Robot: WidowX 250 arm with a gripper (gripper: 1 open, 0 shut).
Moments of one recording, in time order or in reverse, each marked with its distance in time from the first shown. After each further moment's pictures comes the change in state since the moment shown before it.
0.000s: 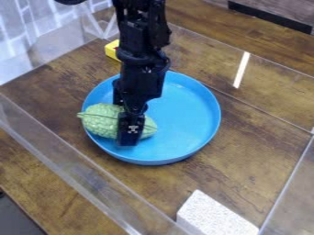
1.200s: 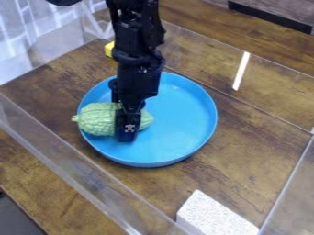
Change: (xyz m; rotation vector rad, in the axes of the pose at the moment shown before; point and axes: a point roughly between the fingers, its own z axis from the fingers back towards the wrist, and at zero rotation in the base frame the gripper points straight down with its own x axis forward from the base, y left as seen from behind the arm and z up) arm -0.003 0.006 -0.002 0.012 -0.014 -0.004
